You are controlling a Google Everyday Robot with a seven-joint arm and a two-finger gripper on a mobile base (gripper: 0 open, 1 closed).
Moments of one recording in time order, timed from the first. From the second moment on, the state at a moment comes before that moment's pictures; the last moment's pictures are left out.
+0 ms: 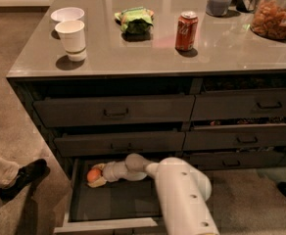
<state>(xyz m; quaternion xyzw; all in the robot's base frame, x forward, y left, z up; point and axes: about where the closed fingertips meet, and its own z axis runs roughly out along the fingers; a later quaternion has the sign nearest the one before) 0.652 0.252 0.209 -0.56 0.64 0.37 0.39</state>
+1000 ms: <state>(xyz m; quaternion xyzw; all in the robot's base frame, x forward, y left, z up) 0.587 0.150 0.311 -0.60 0.63 0.32 0.38</state>
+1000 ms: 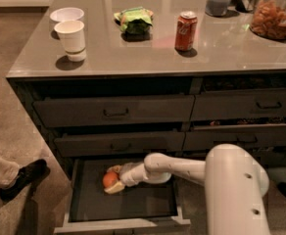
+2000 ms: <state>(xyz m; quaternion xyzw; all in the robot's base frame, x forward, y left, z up) 0.500 0.131 0.488 -0.65 0.59 0.29 0.38</state>
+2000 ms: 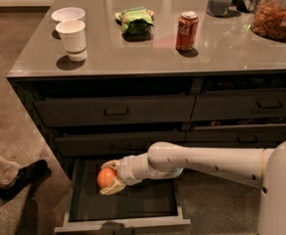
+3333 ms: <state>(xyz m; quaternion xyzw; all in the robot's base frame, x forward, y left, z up) 0.534 0.164 0.638 -0.65 0.58 0.28 0.40</state>
